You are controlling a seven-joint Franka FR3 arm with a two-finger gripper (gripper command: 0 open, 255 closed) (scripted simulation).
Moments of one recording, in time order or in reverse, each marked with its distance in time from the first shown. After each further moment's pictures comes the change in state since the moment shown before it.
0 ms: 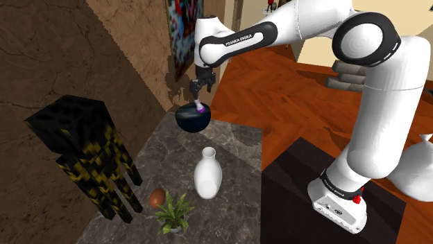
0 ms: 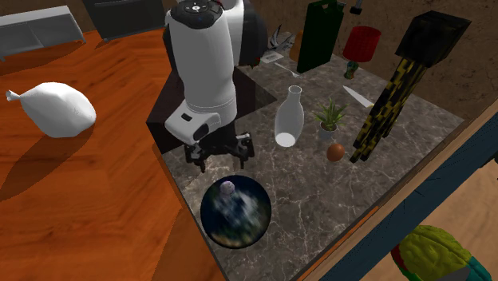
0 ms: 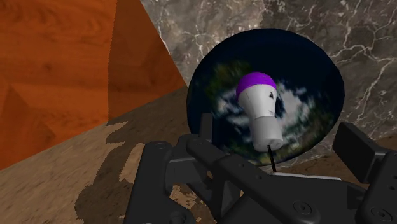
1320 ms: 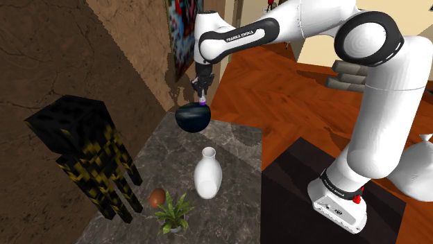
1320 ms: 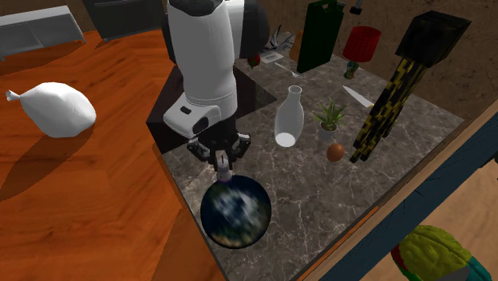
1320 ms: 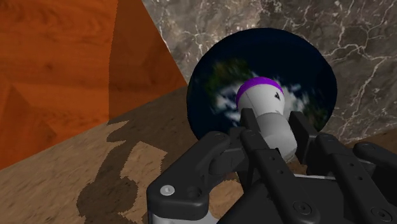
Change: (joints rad) arm 0.001 -0.013 0.003 0.017 0.004 -0.032 0.000
